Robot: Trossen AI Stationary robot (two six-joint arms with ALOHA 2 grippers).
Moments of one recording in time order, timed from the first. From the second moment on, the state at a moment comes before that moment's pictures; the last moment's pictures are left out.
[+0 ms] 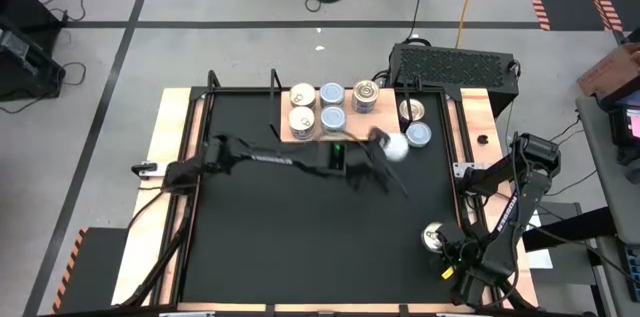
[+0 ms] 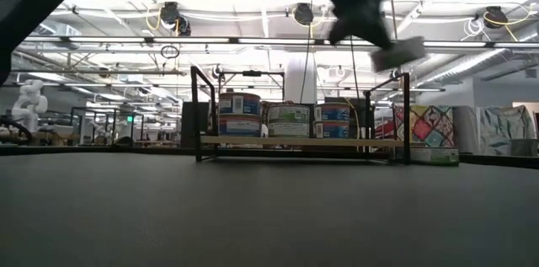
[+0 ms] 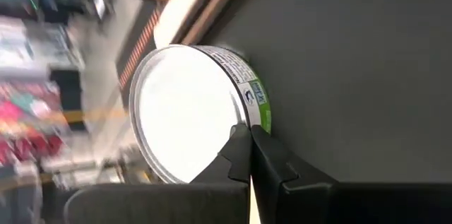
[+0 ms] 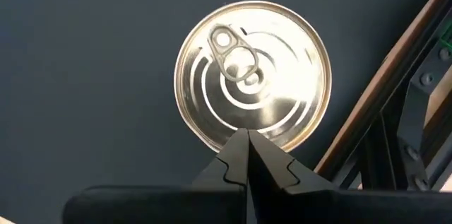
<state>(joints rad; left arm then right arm) -0.06 2.27 2.18 -0.60 -0.43 0.86 1.14 1.58 1.04 -1.20 0.14 2.17</state>
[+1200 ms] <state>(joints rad) 0.40 2.07 1.96 -0.82 -0.25 0.62 1.13 1.58 1.04 -1.17 0.50 2.00</state>
